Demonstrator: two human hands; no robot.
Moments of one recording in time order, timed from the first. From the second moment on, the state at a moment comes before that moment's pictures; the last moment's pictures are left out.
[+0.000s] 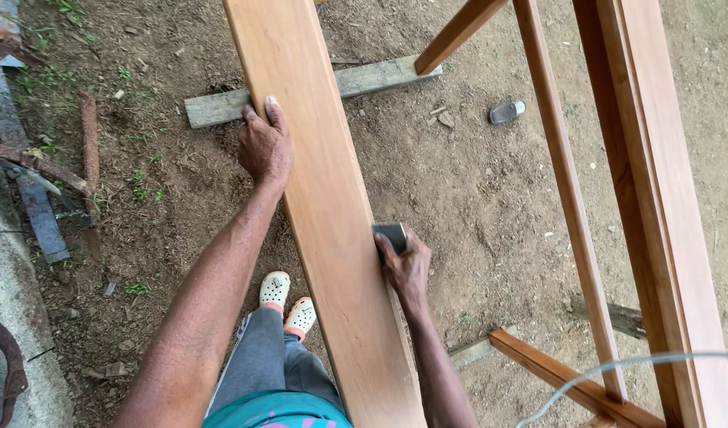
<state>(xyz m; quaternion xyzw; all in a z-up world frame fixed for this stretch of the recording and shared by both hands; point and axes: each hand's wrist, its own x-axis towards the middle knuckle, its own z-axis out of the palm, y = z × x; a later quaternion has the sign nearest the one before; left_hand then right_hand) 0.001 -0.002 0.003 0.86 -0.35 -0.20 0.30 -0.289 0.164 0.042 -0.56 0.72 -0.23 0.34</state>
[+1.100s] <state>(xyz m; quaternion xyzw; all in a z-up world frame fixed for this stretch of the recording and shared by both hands) 0.000 -0.003 0.005 0.85 -0.36 -0.22 0.31 -0.395 0.348 0.054 -0.35 0.79 -0.16 0.49</state>
